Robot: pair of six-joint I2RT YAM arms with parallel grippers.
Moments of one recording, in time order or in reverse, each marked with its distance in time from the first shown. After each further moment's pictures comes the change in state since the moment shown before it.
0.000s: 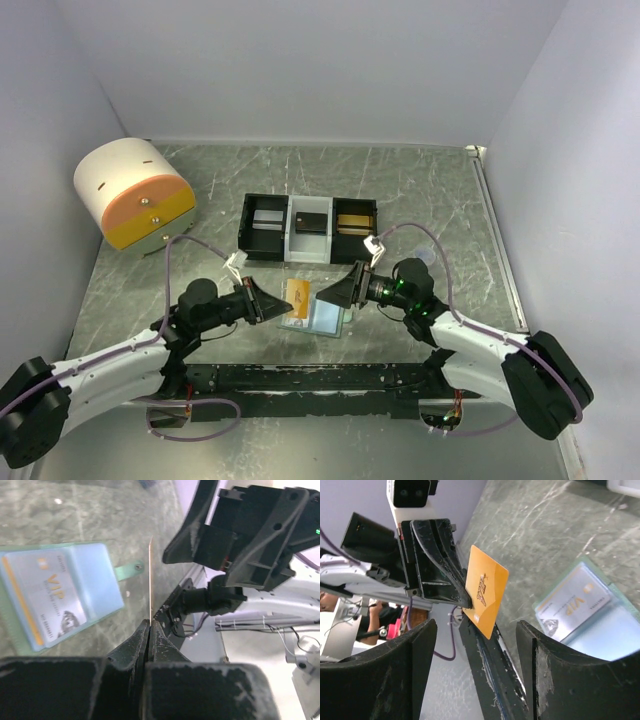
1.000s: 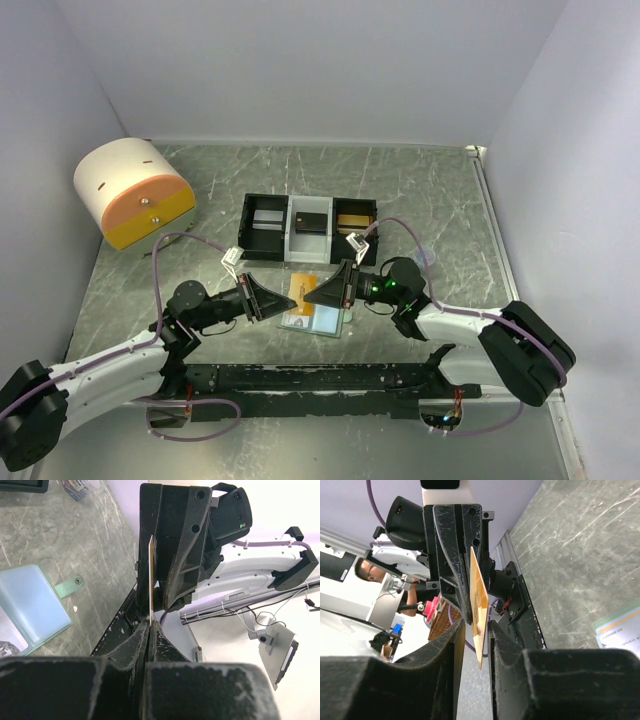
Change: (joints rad) left arm 0.001 -0.013 0.000 0.235 0.129 -0.066; right arm 0.096 0.211 0.039 0.401 -0.101 0.176
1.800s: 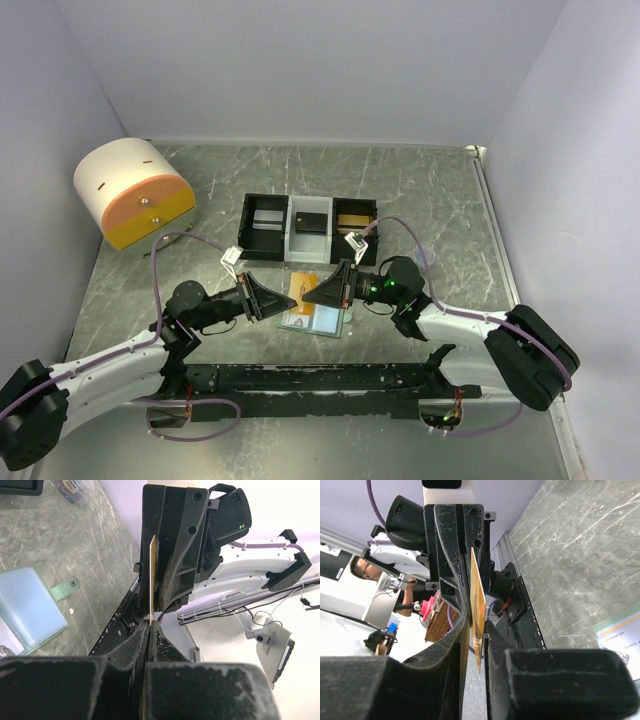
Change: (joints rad) left arm 0.000 0.005 0.000 0.028 0.007 -0.009; right arm 0.027 -0.035 0.025 -0.070 0.023 -0.036
